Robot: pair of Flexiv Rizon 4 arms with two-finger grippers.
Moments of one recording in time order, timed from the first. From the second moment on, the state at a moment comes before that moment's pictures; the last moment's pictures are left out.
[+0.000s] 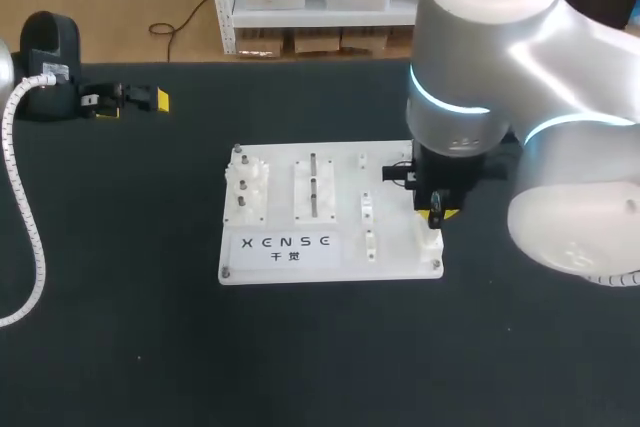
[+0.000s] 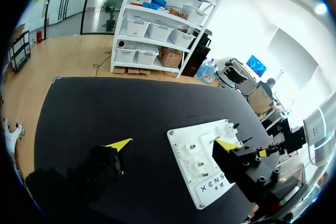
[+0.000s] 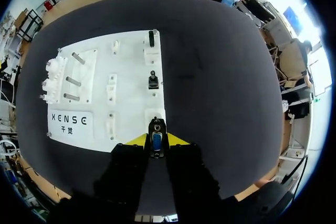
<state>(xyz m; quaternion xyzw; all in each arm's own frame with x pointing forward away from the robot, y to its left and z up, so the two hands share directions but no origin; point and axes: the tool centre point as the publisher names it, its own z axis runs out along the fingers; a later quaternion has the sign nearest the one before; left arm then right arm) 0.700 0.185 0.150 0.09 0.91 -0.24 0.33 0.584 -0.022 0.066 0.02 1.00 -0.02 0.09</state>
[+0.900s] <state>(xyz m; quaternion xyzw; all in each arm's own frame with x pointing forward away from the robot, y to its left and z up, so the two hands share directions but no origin) 0.700 0.185 0.150 0.09 0.91 -0.24 0.33 0.588 -0.016 0.065 0.02 0.99 -0.02 0.10</state>
